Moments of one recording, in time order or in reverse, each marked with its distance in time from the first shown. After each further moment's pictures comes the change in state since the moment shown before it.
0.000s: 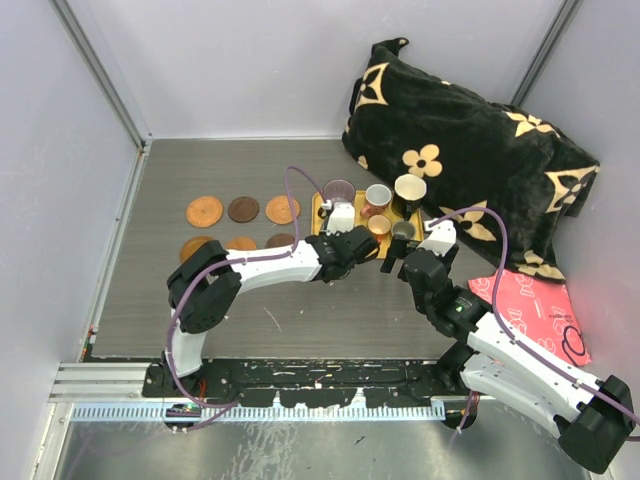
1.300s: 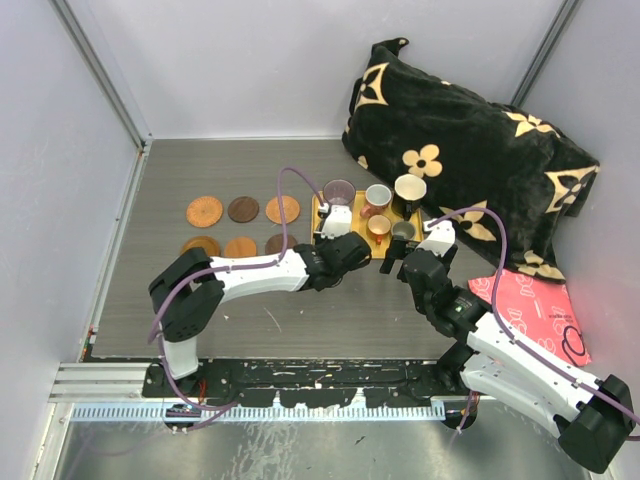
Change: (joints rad) left arm -0.027 -0.121 -0.137 0.104 -0.067 0.131; right arm 0.000 0.003 -0.003 0.000 -0.016 0.003
